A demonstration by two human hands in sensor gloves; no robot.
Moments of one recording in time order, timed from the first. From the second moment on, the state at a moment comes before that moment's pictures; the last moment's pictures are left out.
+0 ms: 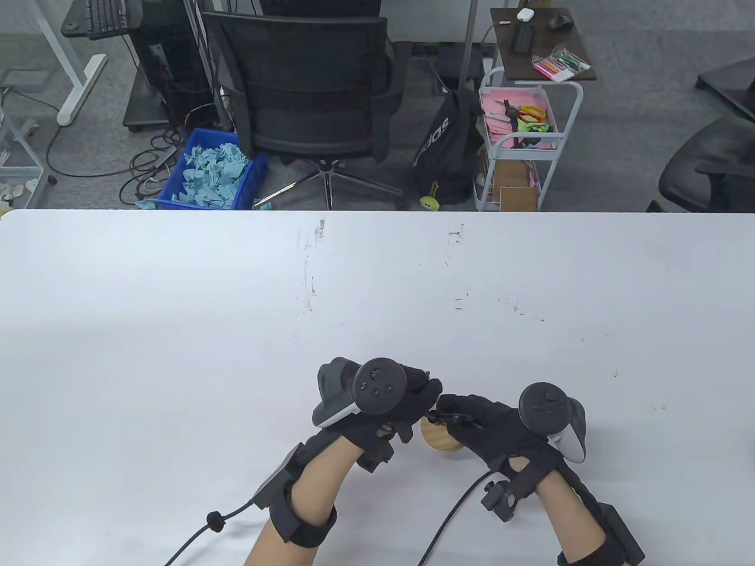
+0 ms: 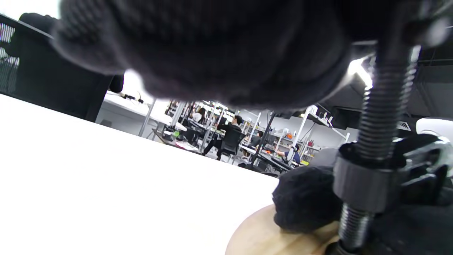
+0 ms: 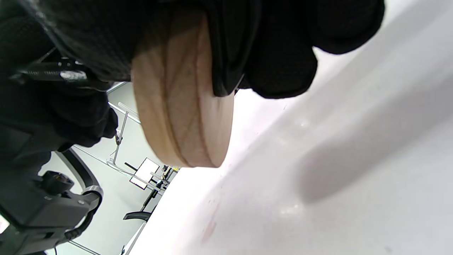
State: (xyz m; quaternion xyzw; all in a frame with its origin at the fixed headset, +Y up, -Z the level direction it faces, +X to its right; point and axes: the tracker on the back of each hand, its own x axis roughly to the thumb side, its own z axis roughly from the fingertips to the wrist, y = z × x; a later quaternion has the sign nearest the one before) left_hand -0.049 -0.659 -0.296 0.06 -0.24 0.21 0.95; right_hand 0.191 -0.757 -0.285 0.16 0.11 0.86 0.47
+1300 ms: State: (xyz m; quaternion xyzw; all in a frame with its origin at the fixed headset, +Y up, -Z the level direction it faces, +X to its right) left_hand -0.045 -0.650 -0.289 0.03 -0.28 0.19 0.94; right_hand 0.211 -0.762 -0.292 0.11 0.14 0.82 0.54
